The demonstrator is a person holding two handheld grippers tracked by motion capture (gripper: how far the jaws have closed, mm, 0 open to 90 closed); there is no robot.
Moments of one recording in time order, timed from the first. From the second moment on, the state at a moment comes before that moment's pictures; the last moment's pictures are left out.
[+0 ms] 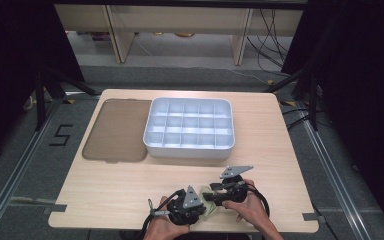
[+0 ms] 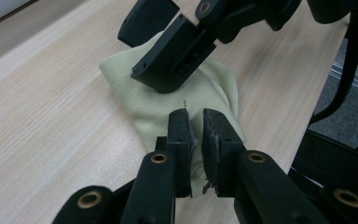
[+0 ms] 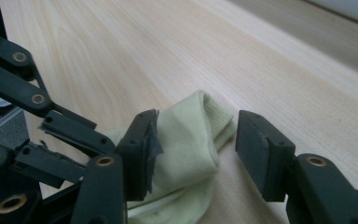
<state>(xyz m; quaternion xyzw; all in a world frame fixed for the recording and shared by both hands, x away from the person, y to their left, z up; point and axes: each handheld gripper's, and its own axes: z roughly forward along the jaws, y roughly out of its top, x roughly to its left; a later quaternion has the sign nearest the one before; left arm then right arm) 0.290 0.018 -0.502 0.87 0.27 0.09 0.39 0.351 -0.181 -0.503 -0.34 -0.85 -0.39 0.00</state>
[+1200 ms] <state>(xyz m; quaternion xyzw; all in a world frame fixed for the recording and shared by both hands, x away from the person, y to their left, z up) 0.287 0.036 -0.494 0.86 0.29 0.07 0.41 0.356 -0.178 -0.511 -0.36 -0.84 -0.40 0.06</state>
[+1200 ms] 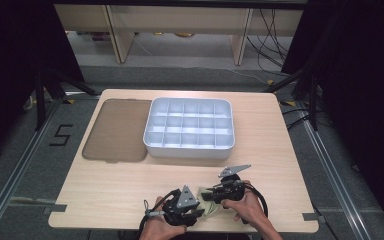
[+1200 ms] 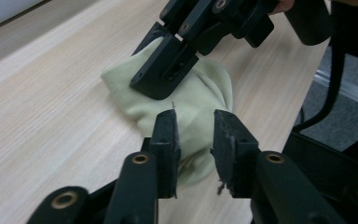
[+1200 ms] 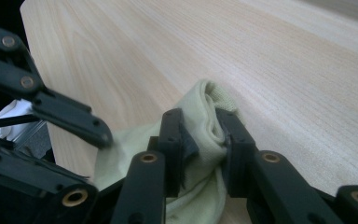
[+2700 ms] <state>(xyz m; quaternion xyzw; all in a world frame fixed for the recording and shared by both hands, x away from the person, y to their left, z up) 0.283 0.140 -0.497 0.82 0.41 0.10 0.38 0.356 -0.208 -0.460 -0.33 -0.82 -0.47 -0.07</state>
